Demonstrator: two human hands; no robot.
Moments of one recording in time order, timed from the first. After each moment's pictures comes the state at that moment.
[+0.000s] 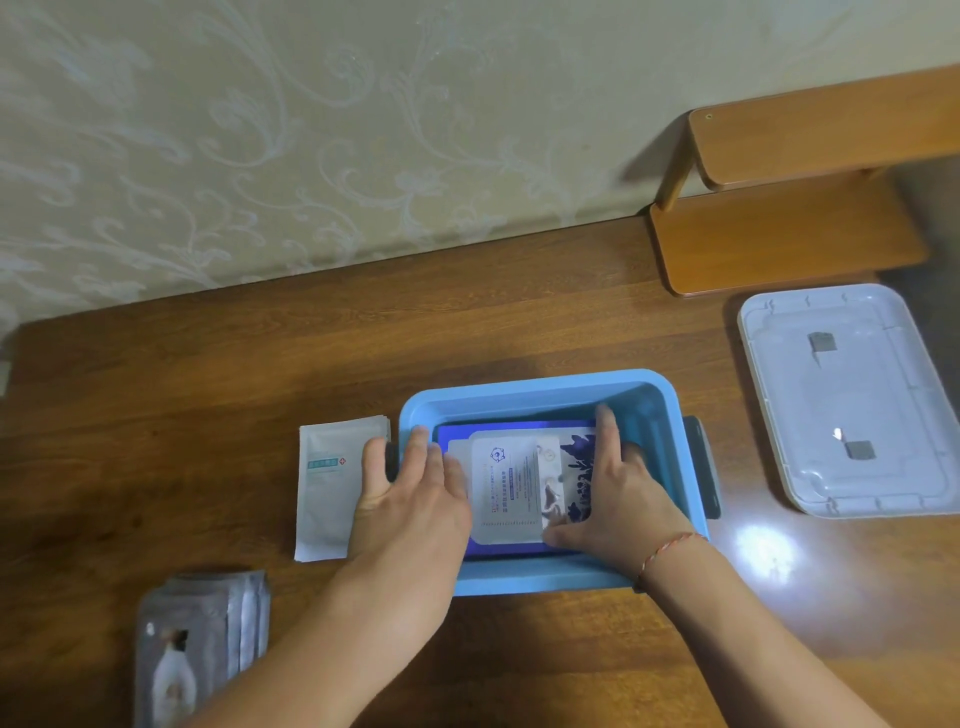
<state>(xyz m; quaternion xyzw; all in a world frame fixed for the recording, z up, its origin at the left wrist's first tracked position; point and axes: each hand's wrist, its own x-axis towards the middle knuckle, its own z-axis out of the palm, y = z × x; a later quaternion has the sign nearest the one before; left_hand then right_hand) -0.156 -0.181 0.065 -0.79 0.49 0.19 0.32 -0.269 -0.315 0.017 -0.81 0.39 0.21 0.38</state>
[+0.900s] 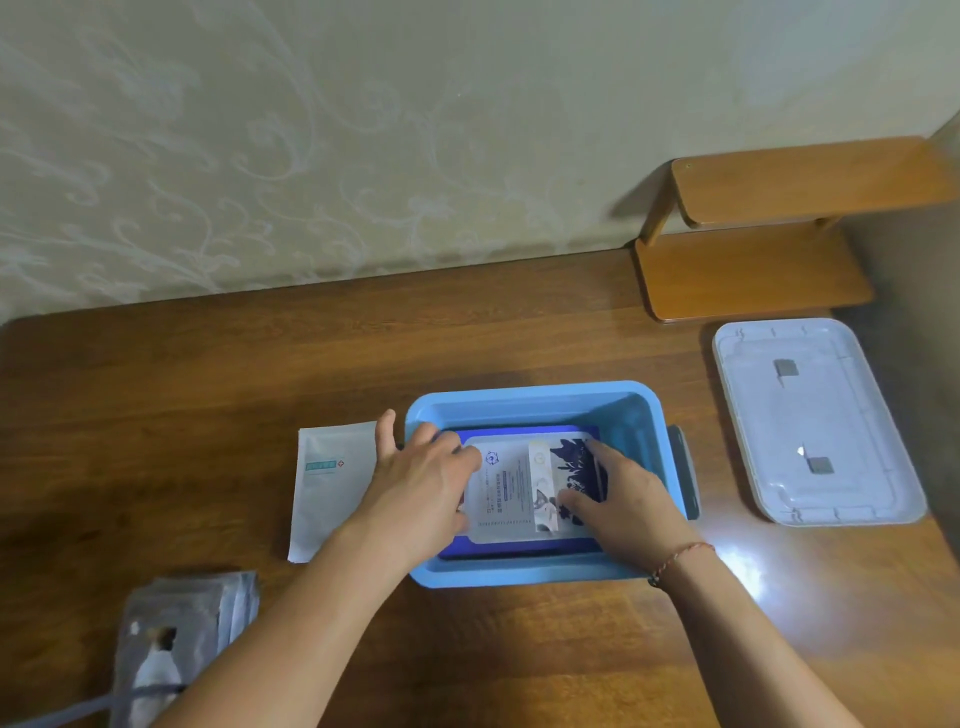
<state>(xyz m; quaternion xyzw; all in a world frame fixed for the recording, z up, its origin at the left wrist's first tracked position) -0.125 -0.176 0.035 -0.83 0.52 0.20 0.10 -0.278 -0.317 0.025 -0.80 0.42 0.14 0.41</state>
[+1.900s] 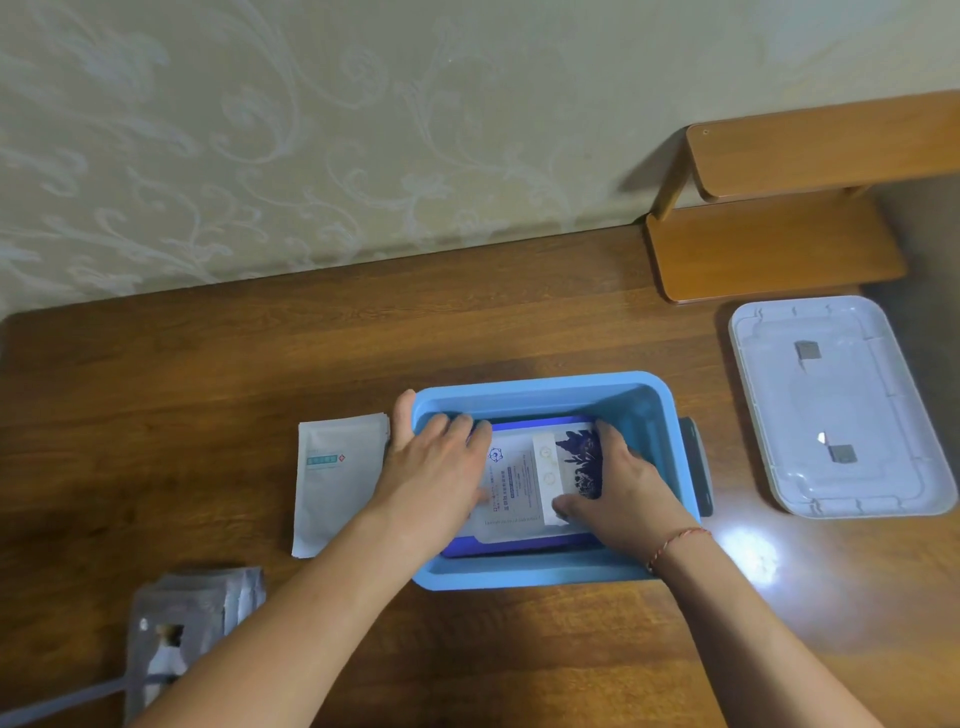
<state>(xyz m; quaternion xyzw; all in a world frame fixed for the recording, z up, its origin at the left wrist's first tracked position) -0.126 -0.193 0.025 -0.82 0.53 0.17 0.14 -0.271 -0.322 0.006 -0.77 0.43 0.17 0.44</state>
